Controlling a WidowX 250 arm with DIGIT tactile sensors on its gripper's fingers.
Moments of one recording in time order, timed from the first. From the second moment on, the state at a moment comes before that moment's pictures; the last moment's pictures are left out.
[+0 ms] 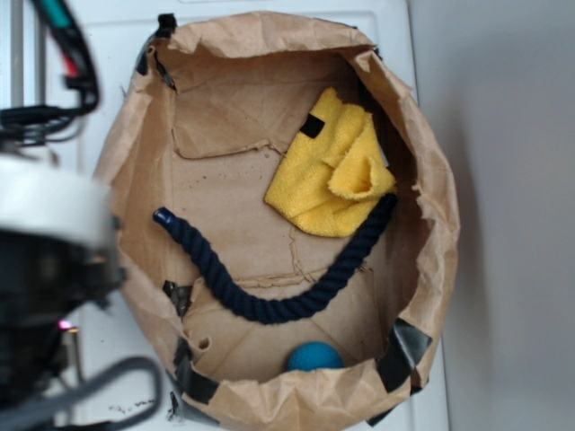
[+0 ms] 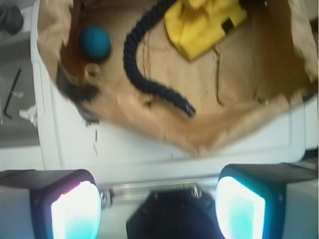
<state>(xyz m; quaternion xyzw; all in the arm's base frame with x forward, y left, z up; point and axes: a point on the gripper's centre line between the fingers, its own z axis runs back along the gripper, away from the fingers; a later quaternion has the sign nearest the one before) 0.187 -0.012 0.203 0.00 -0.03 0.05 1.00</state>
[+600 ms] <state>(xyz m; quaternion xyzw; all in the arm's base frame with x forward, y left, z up) 0.266 0.018 0.178 0.00 -0.06 -0.16 0.98</state>
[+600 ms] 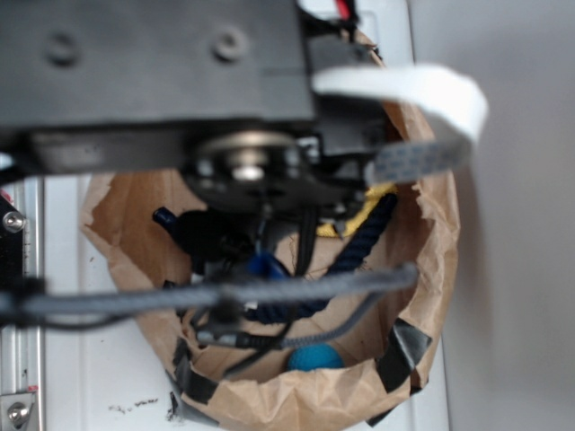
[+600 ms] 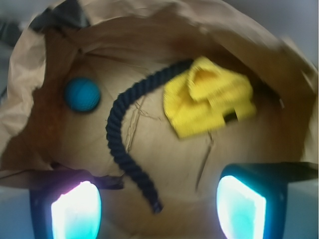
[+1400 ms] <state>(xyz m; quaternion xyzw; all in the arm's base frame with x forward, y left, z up) 0.268 0.018 0.177 0.00 -0.07 -0.17 0.98</state>
